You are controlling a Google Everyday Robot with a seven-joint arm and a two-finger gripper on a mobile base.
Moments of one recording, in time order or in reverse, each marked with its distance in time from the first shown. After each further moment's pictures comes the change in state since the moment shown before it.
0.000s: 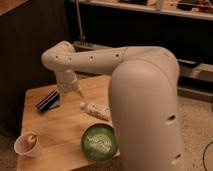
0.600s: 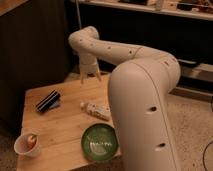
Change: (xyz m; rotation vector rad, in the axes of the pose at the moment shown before) arm -0.071 -0.136 -0.005 0.005 -0.060 0.188
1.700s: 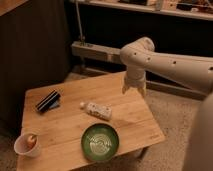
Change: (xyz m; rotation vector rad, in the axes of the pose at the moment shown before) arm 0.149 -0.187 -0.021 0.101 -0.038 0.430
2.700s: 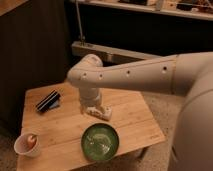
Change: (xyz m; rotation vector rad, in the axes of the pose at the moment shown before) arm 0.145 0.201 -0.009 -0.102 0.071 -0.376
